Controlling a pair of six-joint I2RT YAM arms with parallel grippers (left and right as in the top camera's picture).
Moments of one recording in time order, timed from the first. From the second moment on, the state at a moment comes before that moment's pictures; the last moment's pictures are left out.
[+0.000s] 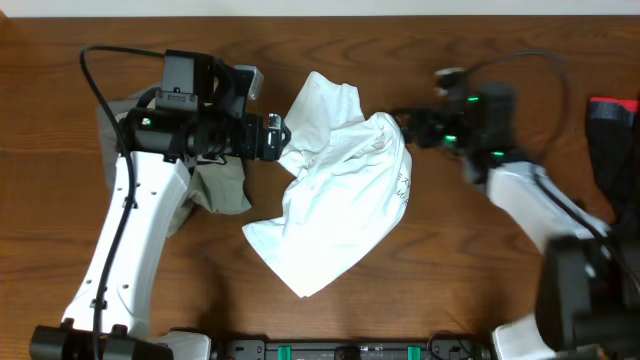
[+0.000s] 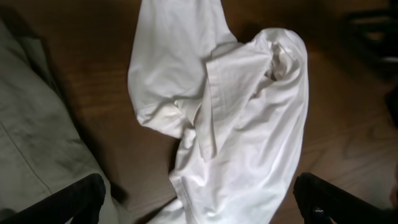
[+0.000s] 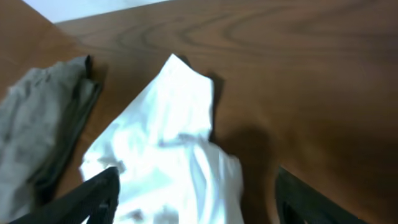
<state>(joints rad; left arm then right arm) -0.15 1.48 1.40 -0.96 0.39 -0.02 0.14 1.70 0.93 0.15 -0.47 0.26</state>
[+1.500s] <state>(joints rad) -0.31 1.81 1.40 -0.47 0.41 -0.04 -0.15 1.38 0.93 -0.25 -0.11 0.29</state>
